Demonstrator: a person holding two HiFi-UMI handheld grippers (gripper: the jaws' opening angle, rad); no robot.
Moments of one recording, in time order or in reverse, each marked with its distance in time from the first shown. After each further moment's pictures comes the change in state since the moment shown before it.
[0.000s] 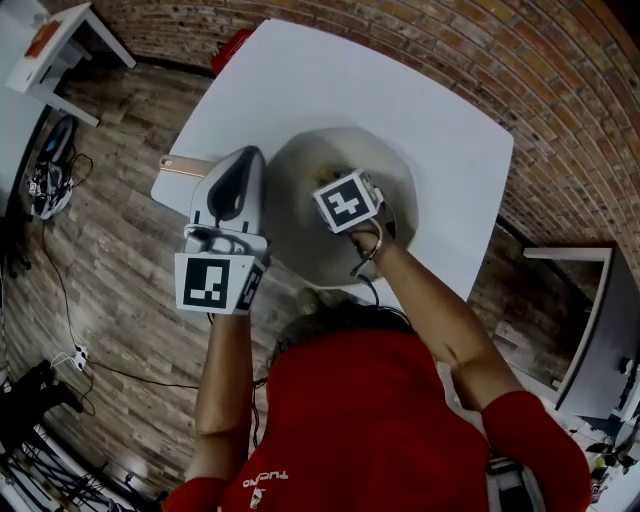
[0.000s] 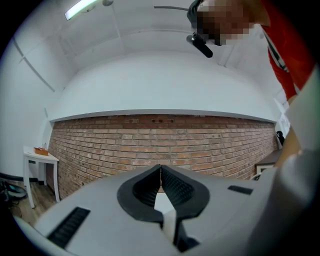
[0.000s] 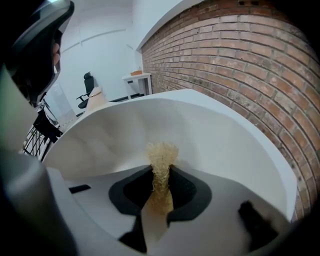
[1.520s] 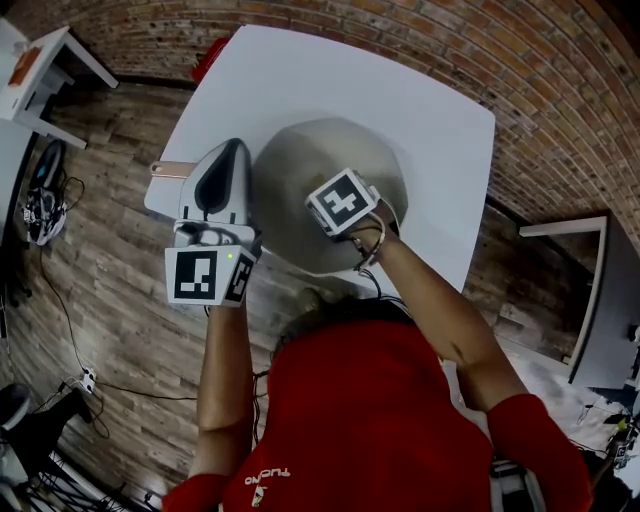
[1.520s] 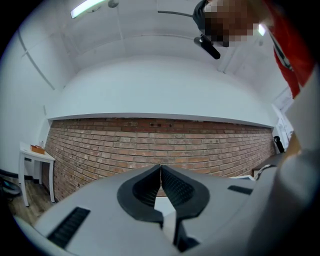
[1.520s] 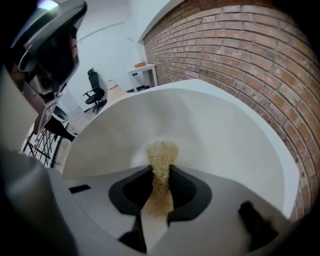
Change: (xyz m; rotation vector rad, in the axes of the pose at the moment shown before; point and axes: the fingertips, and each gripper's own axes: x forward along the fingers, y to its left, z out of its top) left arm -0.006 -0.001 0.011 -0.025 -0.042 -0.032; right arm -0.029 0.041 -0.024 0.010 0.064 0.147
